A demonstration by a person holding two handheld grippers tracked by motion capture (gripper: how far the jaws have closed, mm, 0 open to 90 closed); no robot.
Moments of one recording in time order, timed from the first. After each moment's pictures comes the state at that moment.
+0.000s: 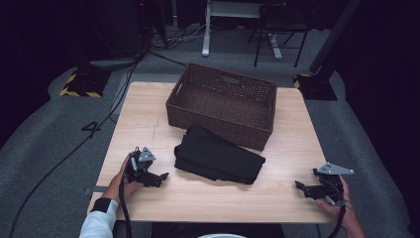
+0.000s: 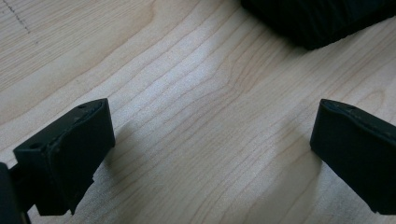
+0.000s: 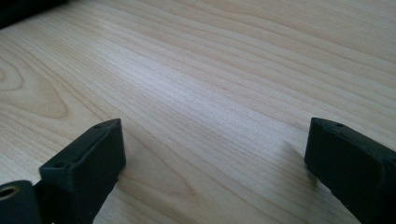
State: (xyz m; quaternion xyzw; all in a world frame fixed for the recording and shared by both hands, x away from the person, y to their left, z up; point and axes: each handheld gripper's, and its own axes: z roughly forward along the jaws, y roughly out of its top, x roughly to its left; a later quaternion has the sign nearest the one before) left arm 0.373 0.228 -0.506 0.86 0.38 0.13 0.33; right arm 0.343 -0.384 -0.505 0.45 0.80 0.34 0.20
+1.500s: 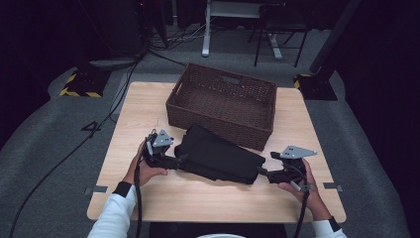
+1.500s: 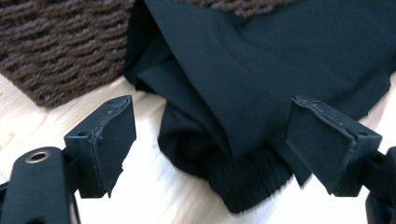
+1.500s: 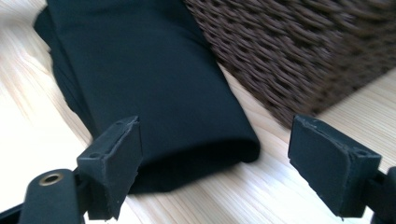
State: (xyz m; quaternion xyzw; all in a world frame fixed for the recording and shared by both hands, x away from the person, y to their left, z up) left arm 0.401 0.172 -0.447 0.84 0.32 0.15 0.41; right arm 0.370 -0.257 -0.453 0.34 0.82 0.43 0.15
